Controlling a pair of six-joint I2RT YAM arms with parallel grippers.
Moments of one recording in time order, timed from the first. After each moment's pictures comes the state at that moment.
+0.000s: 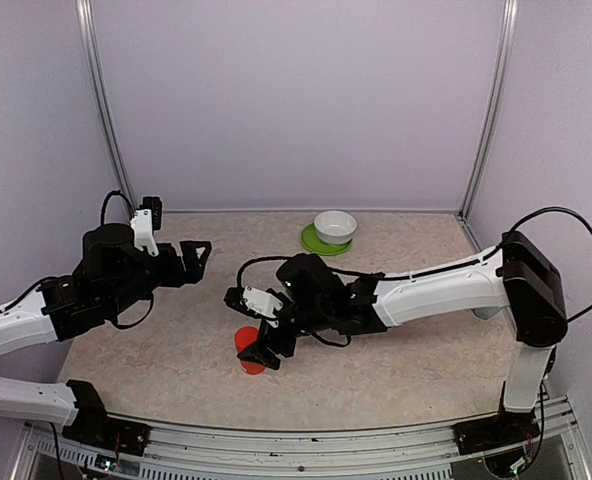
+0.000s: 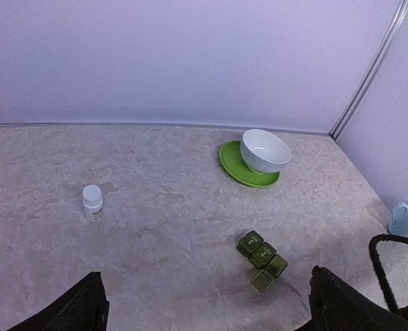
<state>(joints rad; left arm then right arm) -0.79 0.93 0.69 -0.04 -0.39 -0.40 1.14 1.93 1.29 0.02 -0.23 -0.20</state>
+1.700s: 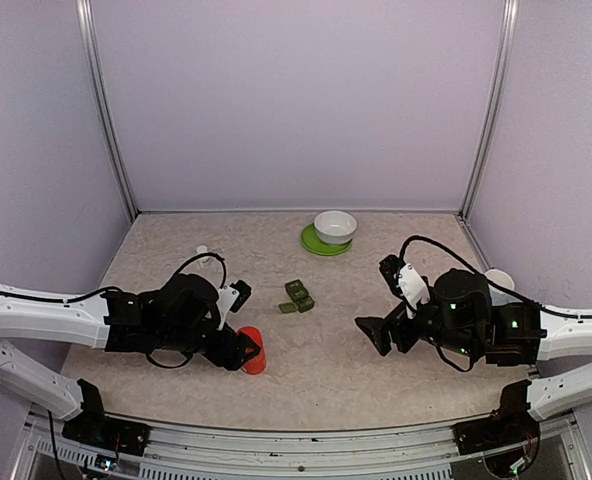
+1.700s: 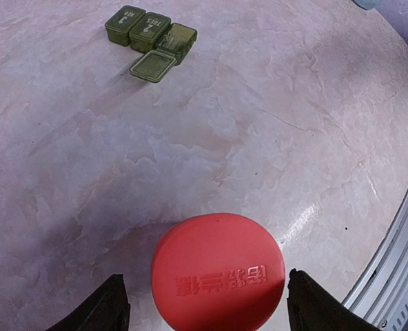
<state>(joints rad) -1.02 1.27 0.68 -0.22 -0.08 -0.38 1.12 0.96 0.59 -0.06 0.38 0.11</state>
